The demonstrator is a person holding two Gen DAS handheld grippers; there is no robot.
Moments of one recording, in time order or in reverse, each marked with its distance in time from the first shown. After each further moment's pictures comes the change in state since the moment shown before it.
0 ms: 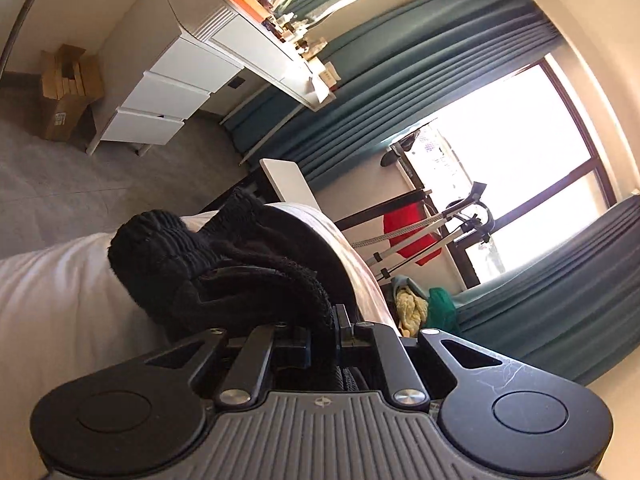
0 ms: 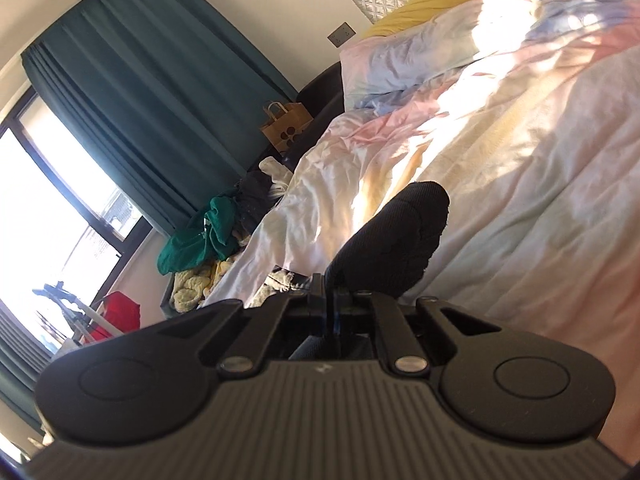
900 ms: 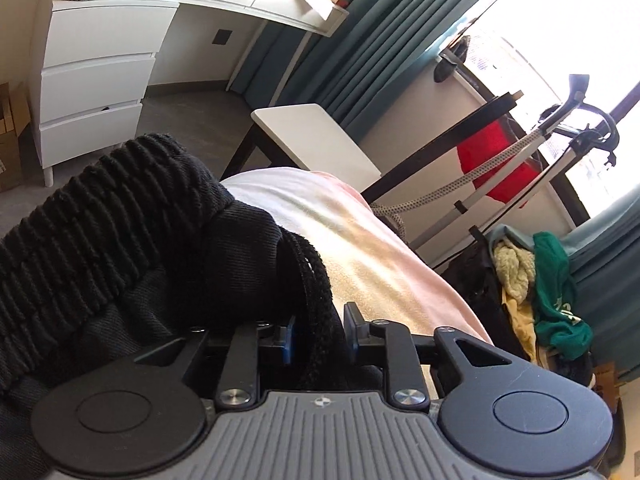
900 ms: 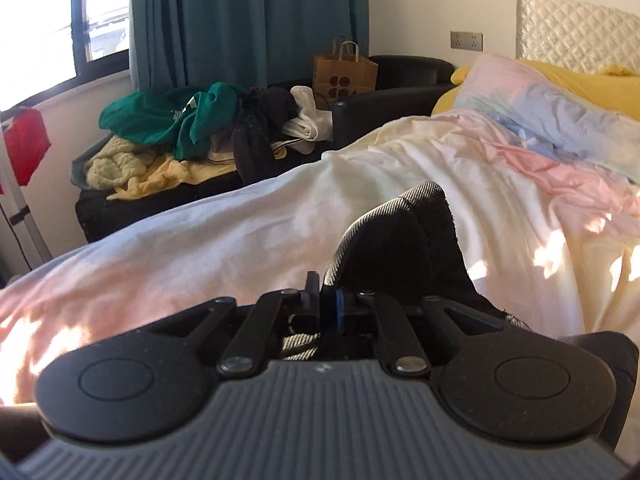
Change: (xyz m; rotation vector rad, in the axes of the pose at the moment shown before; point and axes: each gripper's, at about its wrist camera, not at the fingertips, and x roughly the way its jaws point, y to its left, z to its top) left arm 0.473 -0.076 0.060 0.213 0.151 0.274; right arm 0.323 0.174 -0.079 -0.553 0.094 -0.177
